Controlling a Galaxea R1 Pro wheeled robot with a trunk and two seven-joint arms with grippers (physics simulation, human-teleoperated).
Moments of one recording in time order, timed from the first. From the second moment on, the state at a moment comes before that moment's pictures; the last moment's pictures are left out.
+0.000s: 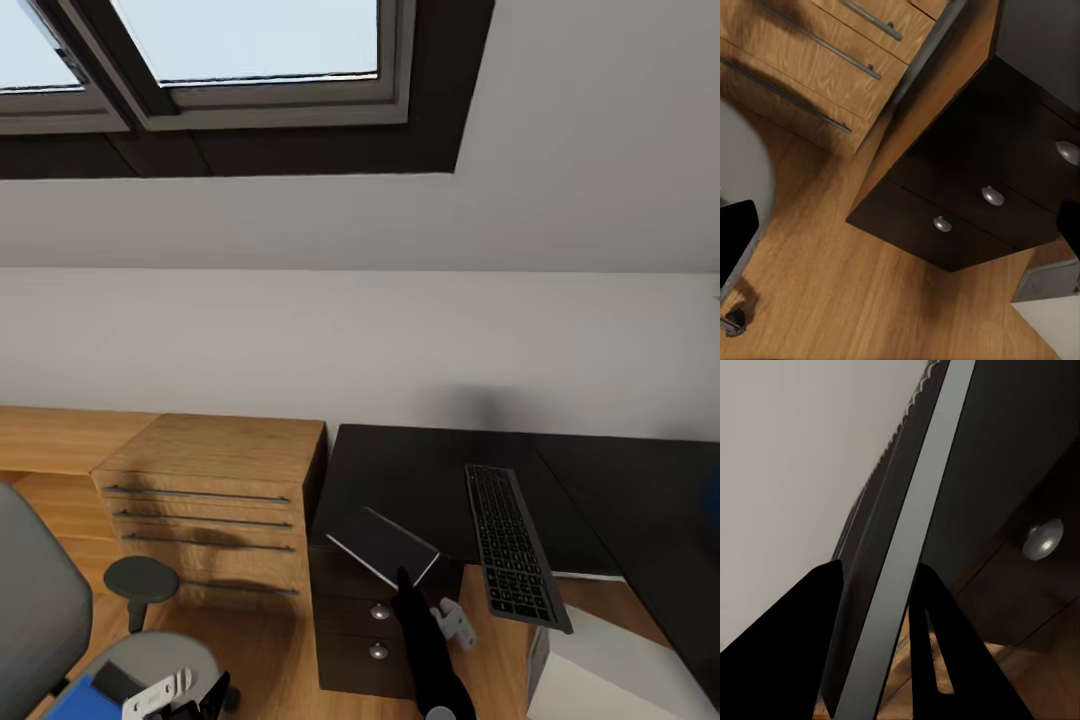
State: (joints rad) left arm 0.31 -0.02 0.10 -1.61 0.46 0.33 -0.02; right arm -0.06 0.17 0.32 -1.20 -1.04 -0.28 -0.05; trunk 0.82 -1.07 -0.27
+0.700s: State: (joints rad) left arm 0.31 -0.02 0.11 -1.61 0.46 0.33 -0.02; right arm -0.06 0.17 0.33 -1.19 -1.04 -0.28 0.00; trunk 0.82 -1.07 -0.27
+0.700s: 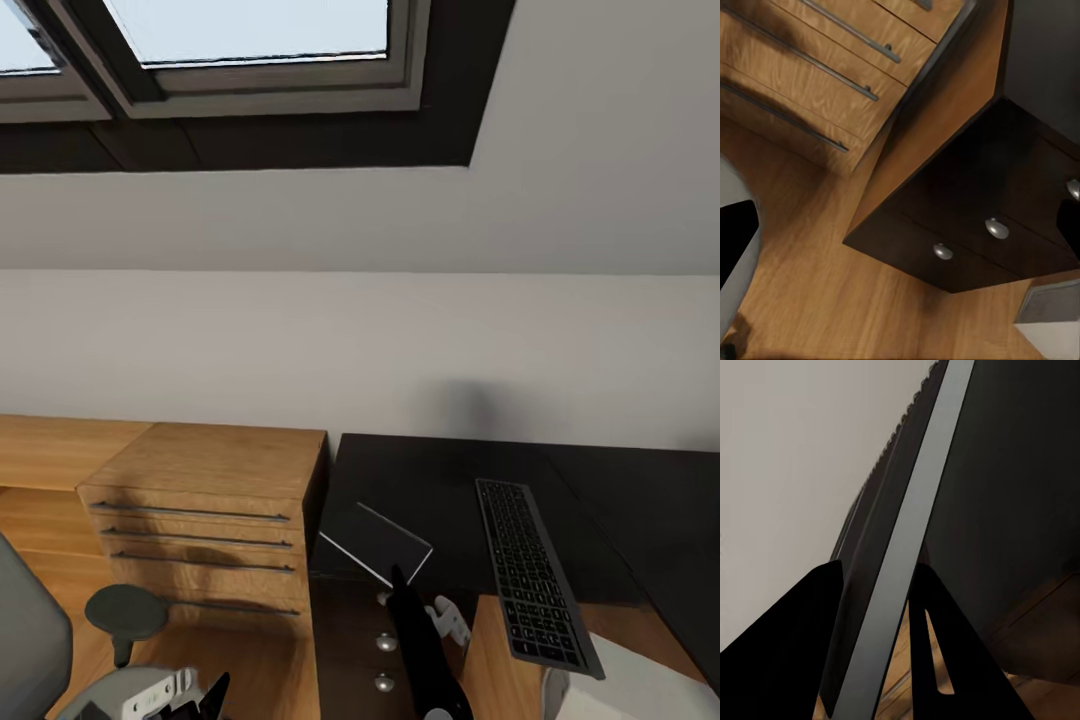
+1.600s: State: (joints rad) left arm 0.31 -0.02 0.11 -1.61 0.47 0.33 -0.02; right arm -0.06 0.17 0.34 -1.11 -1.02 -0.35 -0.01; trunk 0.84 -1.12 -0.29
